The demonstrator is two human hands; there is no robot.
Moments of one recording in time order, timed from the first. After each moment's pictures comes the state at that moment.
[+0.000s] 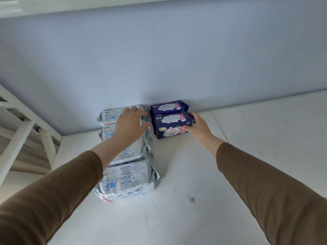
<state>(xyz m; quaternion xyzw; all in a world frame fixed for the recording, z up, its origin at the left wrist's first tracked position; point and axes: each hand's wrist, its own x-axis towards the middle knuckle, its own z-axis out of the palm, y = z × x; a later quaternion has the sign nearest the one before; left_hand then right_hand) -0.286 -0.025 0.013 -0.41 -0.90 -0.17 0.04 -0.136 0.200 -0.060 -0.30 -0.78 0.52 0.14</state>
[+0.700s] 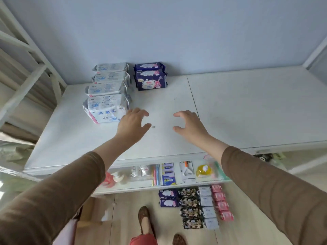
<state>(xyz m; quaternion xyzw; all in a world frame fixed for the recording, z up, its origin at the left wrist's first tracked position) 0.022 -0.087 -0.011 -0.37 -0.91 -0.17 0.01 0.155 0.110 -0.026 -0.17 -0.93 0.31 0.06</state>
